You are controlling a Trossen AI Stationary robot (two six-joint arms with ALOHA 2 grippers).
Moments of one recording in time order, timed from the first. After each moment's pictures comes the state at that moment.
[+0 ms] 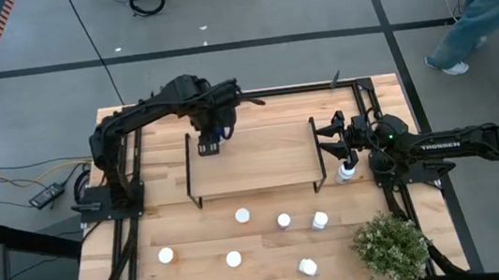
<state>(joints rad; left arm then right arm) 0.29 1.86 2.02 -1.57 -0.11 0.32 -0.32 0.60 0.01 0.84 -0.26 0.26</state>
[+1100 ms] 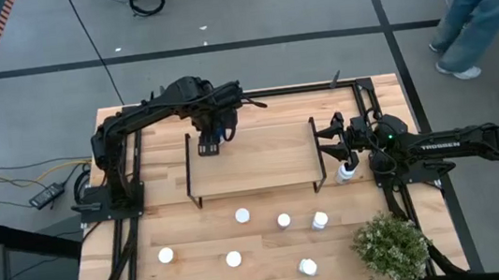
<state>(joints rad) 0.28 1.87 2.02 -1.57 -0.13 0.35 -0.32 0.60 0.01 0.82 -0.29 0.27</state>
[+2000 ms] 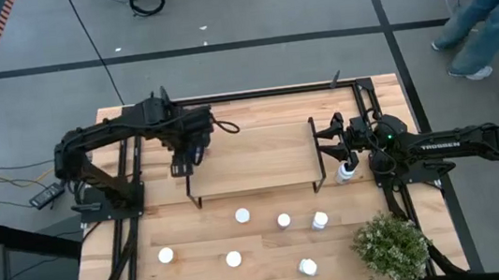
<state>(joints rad) 0.17 1.55 1.70 -1.57 -0.16 0.20 -0.32 0.60 0.01 0.82 -0.29 0.25</state>
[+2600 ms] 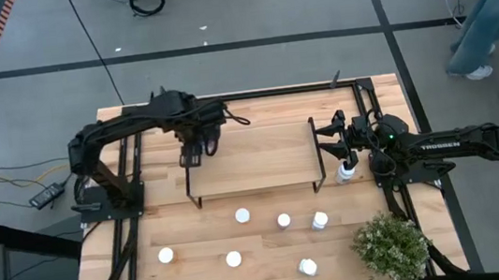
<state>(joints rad) 0.24 1.68 1.73 -1.55 -0.19 0.33 -0.32 0.60 0.01 0.85 -0.26 0.22</state>
